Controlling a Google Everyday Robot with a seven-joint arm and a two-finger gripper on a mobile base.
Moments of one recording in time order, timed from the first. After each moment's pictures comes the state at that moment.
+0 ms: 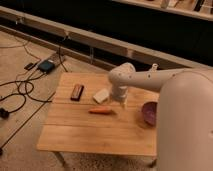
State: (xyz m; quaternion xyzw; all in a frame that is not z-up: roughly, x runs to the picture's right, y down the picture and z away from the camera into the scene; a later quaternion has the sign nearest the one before) arm 0.089 0.112 0.845 -0.20 0.26 0.79 0.52
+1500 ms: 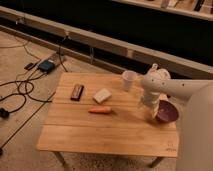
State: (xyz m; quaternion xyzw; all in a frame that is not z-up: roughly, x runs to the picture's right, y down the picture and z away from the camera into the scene) arm 0.266 0.134 0.817 -0.08 0.33 0.85 0.40
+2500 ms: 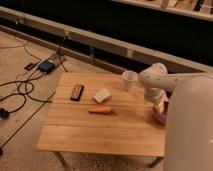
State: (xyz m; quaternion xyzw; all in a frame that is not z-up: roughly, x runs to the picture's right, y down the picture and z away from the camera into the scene) arm 0.280 0.108 0.820 -0.01 0.37 0.84 0.39
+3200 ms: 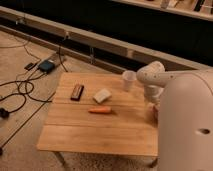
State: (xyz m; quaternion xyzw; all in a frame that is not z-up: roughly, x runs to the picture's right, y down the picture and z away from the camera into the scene) arm 0.295 0.126 0.815 -0.02 0.43 0.82 0.37
